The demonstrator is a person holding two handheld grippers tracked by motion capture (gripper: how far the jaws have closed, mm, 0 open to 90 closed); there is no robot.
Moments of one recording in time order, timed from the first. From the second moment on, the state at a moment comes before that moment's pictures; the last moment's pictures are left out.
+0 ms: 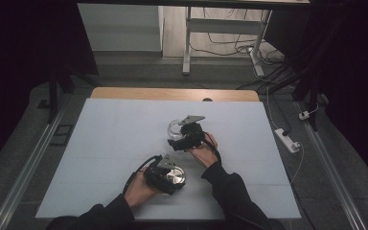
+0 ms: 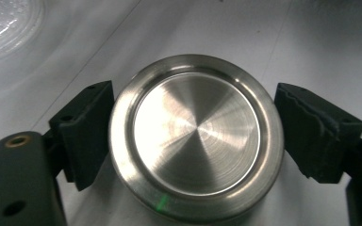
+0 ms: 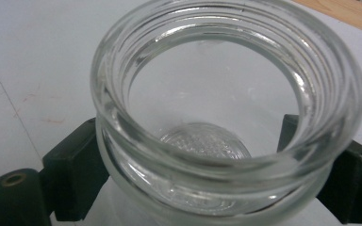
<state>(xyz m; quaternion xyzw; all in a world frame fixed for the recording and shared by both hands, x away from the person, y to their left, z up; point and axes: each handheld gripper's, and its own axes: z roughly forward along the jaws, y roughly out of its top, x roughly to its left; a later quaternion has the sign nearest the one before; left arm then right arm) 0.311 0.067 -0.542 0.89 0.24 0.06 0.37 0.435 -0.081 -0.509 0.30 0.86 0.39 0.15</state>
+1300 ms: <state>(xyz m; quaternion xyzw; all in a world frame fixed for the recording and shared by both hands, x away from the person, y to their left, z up) 0.302 0.109 -0.508 0.87 0.27 0.04 0.42 0.410 -0.102 -0.492 0.30 0.85 0.42 0.13</state>
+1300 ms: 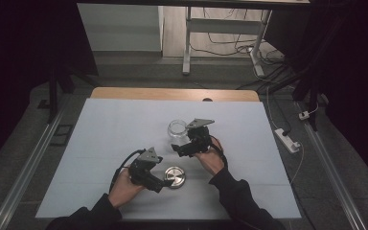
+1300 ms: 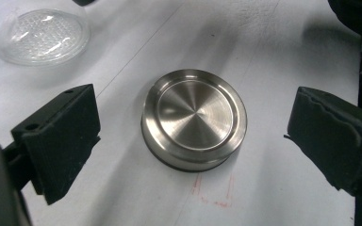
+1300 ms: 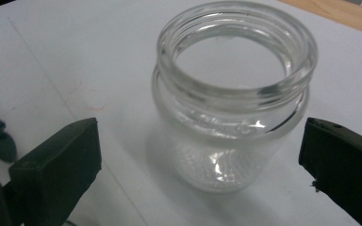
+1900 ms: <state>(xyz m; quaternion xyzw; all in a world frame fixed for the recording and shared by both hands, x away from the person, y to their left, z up) 0.298 0.132 -0.501 0.85 0.28 0.02 0.44 0.394 -0.106 -0.489 0.29 0.85 0.43 0.12</state>
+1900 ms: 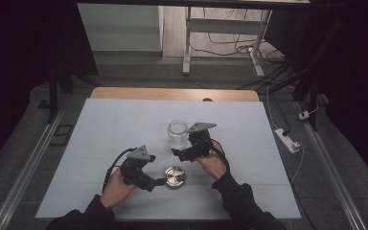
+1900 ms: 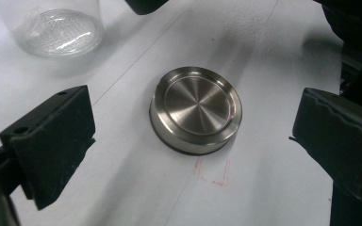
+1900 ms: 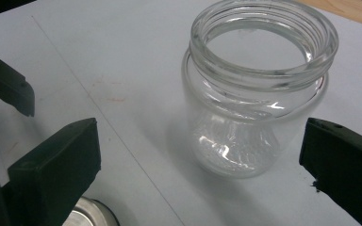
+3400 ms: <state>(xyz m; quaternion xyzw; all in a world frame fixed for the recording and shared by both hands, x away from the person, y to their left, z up) 0.252 0.222 -0.495 0.82 0.36 0.07 0.44 0.324 -0.172 -0.468 0.29 0.84 0.44 0.12</state>
